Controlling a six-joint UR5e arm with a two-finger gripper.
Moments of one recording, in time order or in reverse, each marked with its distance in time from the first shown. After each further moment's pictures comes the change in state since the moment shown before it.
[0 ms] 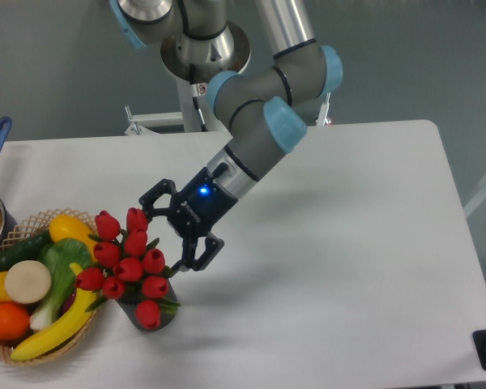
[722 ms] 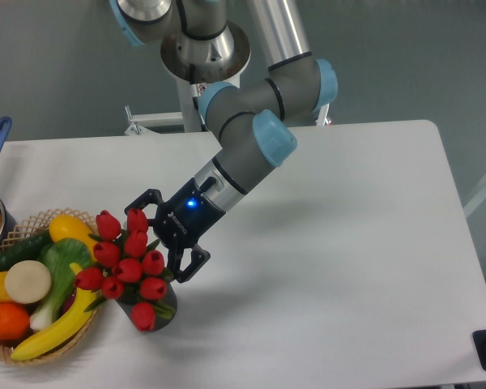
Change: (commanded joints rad) arm -0.017 -0.032 0.057 0.000 0.002 -0.072
